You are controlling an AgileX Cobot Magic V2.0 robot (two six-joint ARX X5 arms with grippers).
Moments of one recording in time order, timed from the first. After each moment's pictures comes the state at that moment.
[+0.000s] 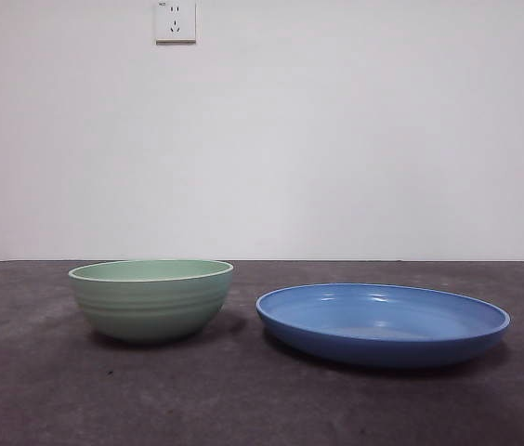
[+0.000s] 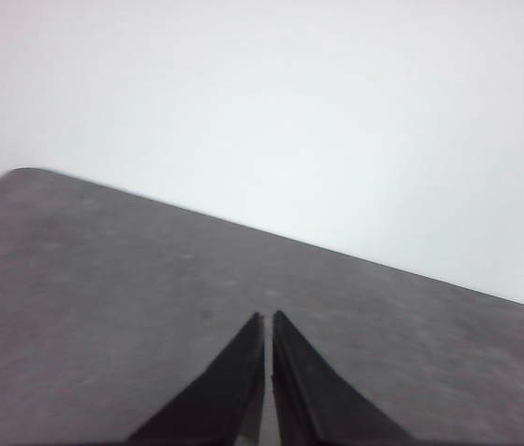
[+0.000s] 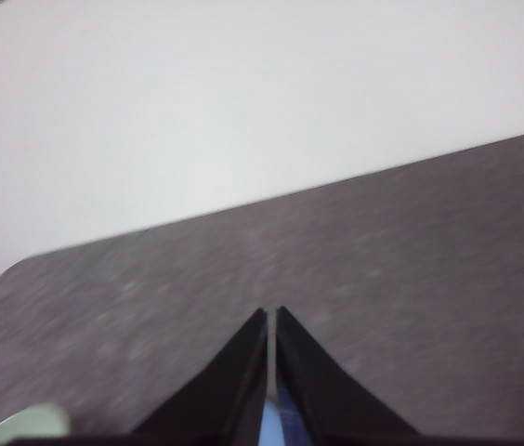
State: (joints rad) left arm -0.03 0.35 0.49 -0.16 0.10 -0.33; right arm -0.07 0.34 0.52 -0.27 -0.32 0.37
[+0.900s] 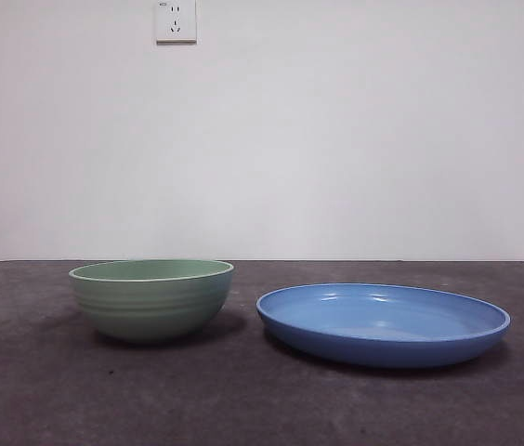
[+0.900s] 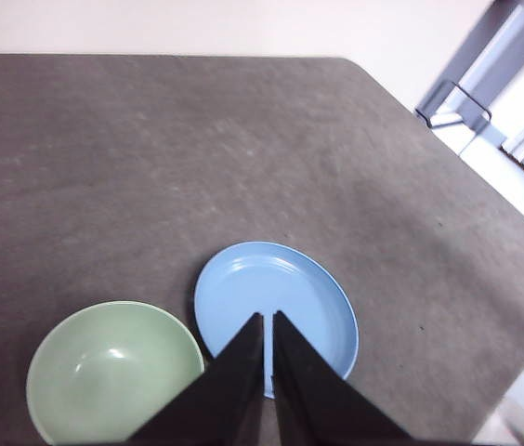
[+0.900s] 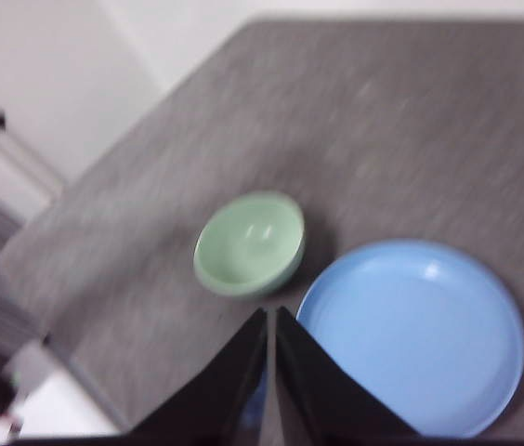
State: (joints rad) left arm -0.36 0.85 1.08 -0.62 0.44 -0.18; right arm 0.21 0.79 1.09 -0.83 -0.61 0.12
